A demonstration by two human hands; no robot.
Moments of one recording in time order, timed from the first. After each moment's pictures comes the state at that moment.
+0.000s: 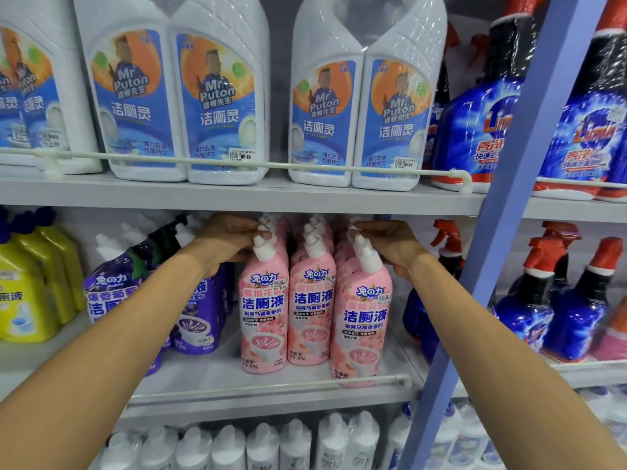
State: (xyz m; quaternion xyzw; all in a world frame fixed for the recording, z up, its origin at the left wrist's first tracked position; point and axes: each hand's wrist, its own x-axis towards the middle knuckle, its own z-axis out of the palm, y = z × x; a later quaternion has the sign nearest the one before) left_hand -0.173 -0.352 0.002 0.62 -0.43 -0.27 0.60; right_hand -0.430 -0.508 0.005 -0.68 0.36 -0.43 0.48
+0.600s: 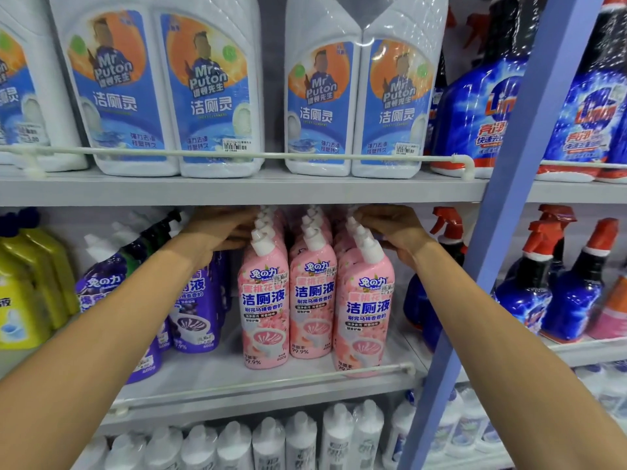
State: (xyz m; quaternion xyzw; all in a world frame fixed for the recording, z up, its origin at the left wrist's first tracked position) left_hand -0.161 -0.357 0.009 0.61 -0.41 -0.28 0.61; right_hand -0.435 -0.507 0.011 -0.66 0.37 -0.45 0.48
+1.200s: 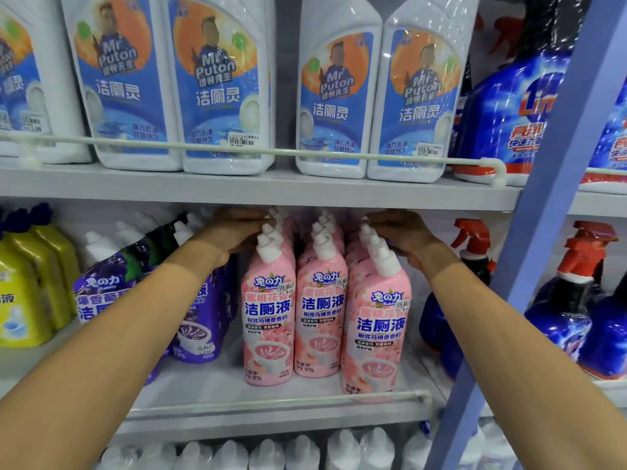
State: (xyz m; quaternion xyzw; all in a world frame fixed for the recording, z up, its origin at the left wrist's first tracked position) left_hand -0.152 -0.389 -0.002 0.59 -0.41 -0.28 0.63; right_hand -0.416 -0.561 0.002 -0.71 0.36 -0.42 0.44
